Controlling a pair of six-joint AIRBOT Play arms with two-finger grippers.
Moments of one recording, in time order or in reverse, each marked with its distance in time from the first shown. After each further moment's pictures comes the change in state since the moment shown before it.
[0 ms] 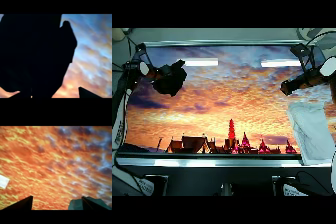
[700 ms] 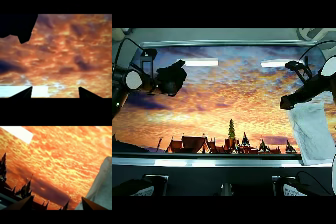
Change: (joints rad) left arm -0.259 0.529 -0.385 0.094 -0.231 0.198; right arm 0.000 0.014 0.000 0.008 0.363 0.004
